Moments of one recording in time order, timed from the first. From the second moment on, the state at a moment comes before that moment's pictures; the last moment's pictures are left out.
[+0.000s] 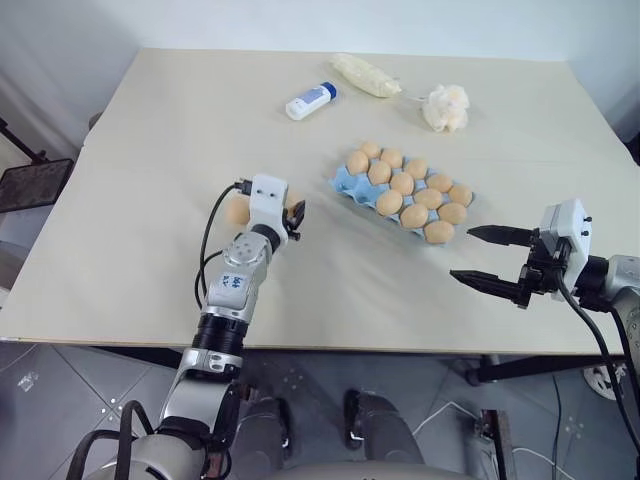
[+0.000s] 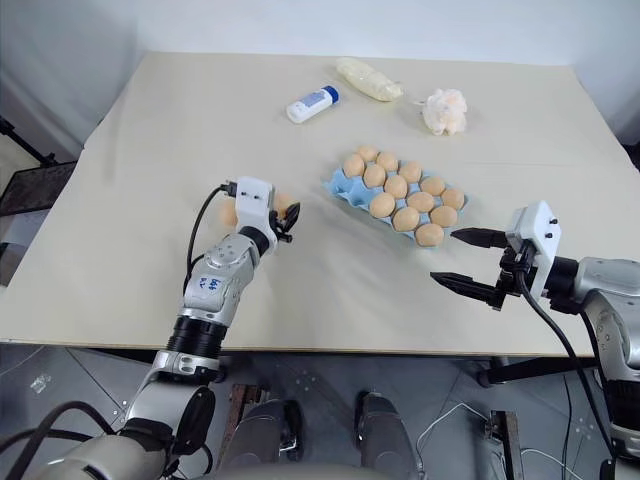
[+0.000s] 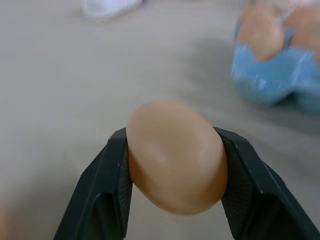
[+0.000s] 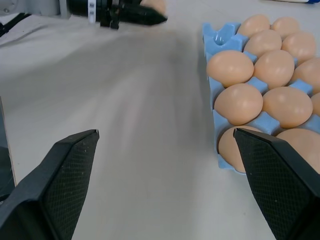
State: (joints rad) left arm -0.70 0.09 -0.01 0.36 -0.06 0.28 -0.10; right arm -0.20 -0.88 -0.25 -0.08 0.54 0.39 1.16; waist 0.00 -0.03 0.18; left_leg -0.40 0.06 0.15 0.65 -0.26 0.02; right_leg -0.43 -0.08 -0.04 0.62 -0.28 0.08
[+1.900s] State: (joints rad) left arm -0.69 0.05 -0.04 0.54 -0.06 -0.11 -0.49; right arm -0.03 -0.85 -0.40 -0.24 0.65 0.37 1.05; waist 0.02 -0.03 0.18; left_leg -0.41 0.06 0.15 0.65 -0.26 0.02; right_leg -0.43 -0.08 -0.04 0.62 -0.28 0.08
